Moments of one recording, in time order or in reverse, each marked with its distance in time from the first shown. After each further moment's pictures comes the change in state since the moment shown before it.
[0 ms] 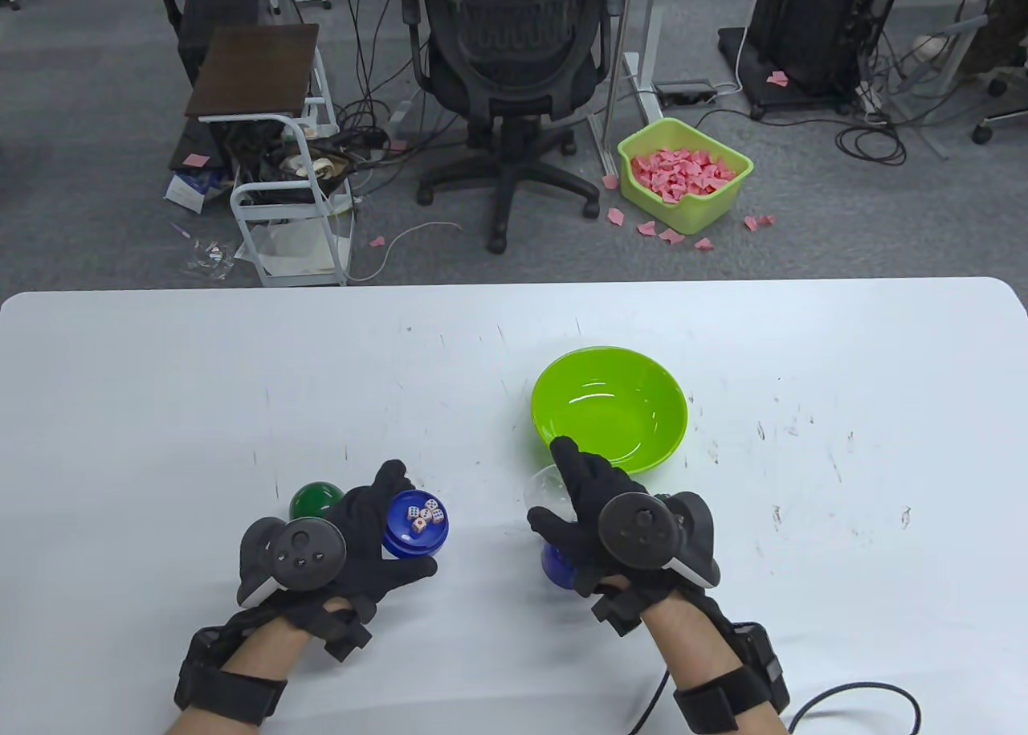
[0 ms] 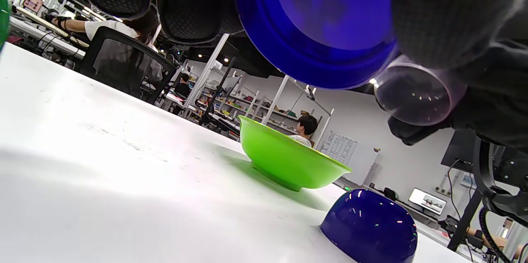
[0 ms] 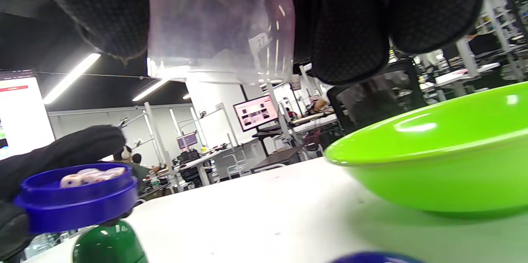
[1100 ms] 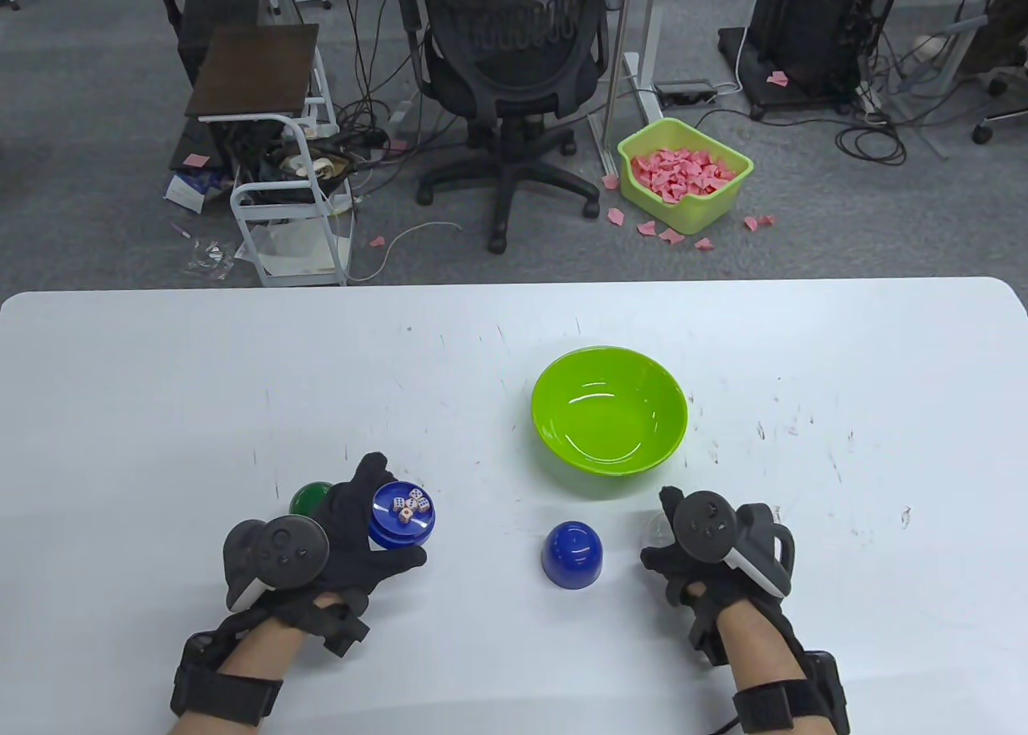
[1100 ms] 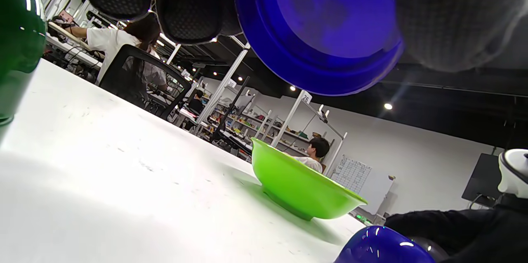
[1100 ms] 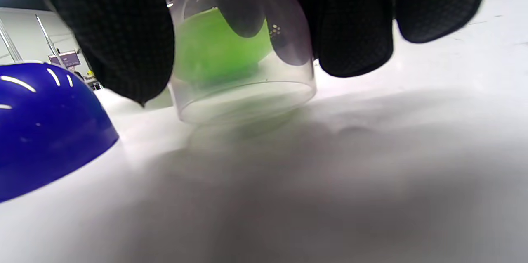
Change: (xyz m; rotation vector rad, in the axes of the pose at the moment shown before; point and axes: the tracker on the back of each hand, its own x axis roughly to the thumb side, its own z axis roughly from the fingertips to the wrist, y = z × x) left_hand -0.010 0.010 0.006 0.088 0.062 0.045; right_hand -0.108 0.022 0.041 0.267 0.362 0.235
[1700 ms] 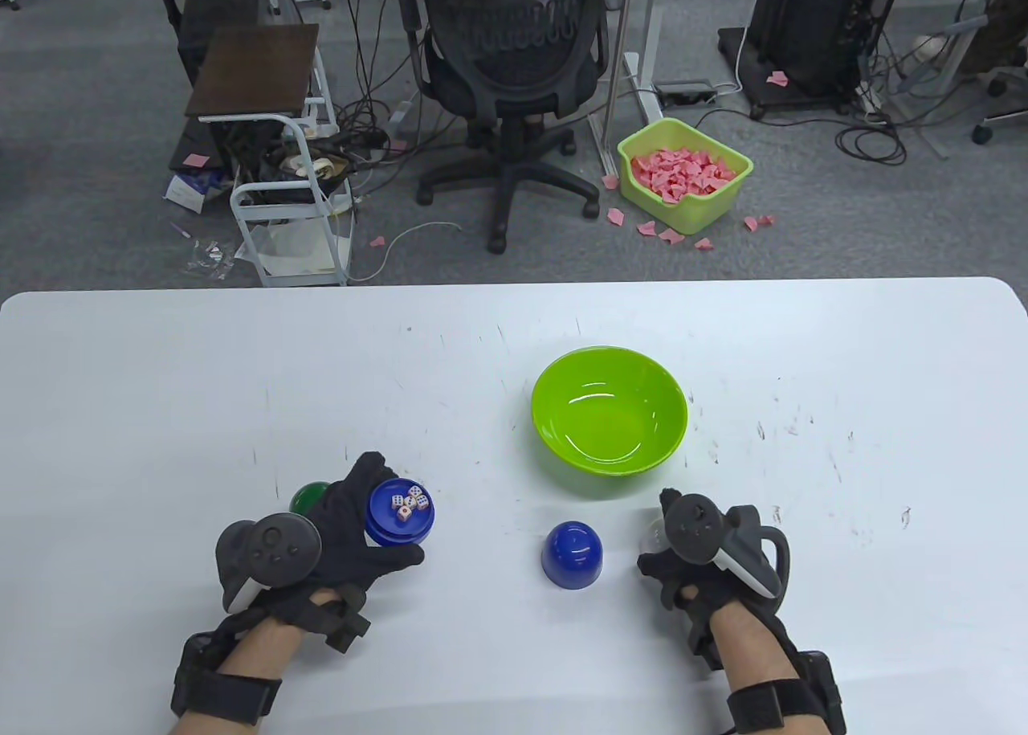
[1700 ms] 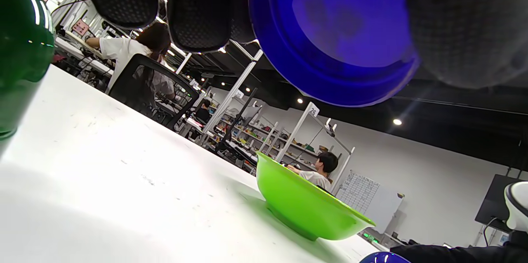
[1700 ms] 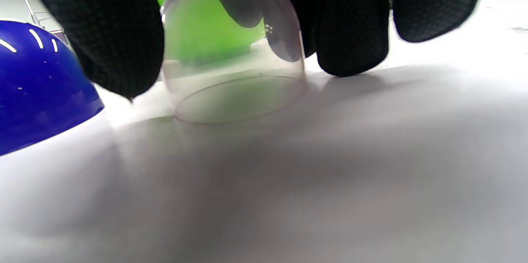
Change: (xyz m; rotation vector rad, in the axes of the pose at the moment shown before) left_hand -0.003 0.005 0.001 0.044 0.034 0.018; right_hand 0.001 0.008 0.000 0.052 0.020 0.024
